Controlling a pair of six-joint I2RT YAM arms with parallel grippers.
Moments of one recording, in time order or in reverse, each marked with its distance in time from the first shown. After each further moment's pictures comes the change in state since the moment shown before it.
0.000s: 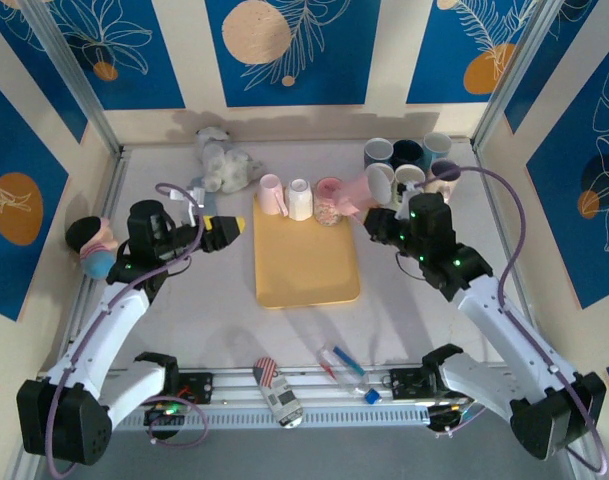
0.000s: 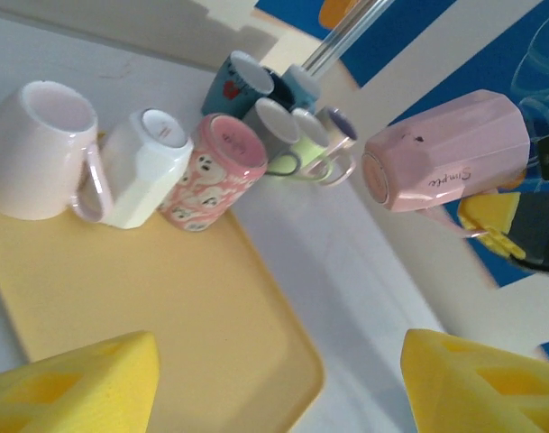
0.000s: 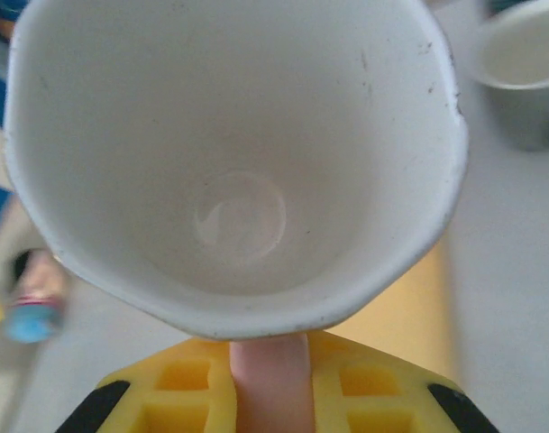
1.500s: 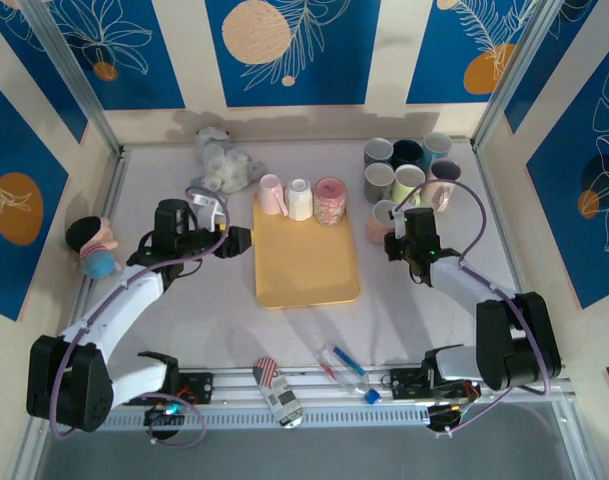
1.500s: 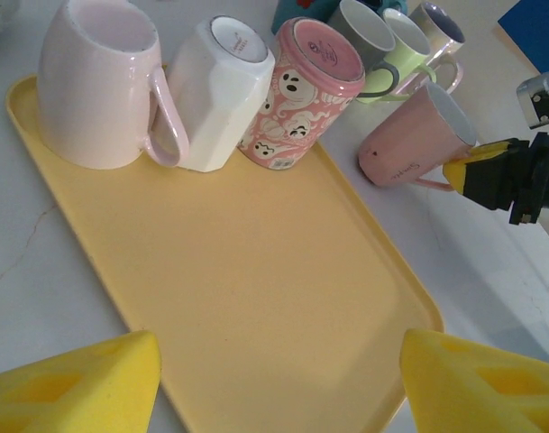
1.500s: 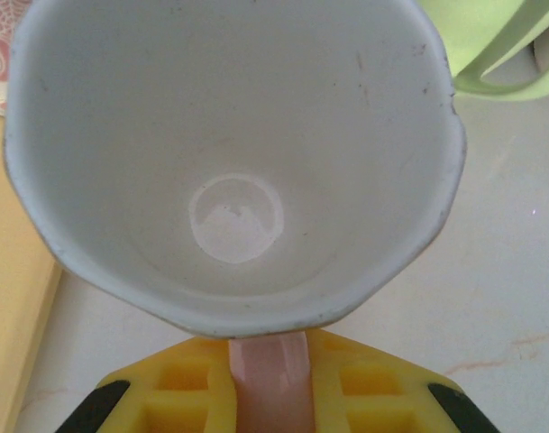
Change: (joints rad) left arm -0.084 0.178 0.000 -0.026 -0.138 0.220; right arm -0.219 0.388 -0.257 0.383 0.088 -0.603
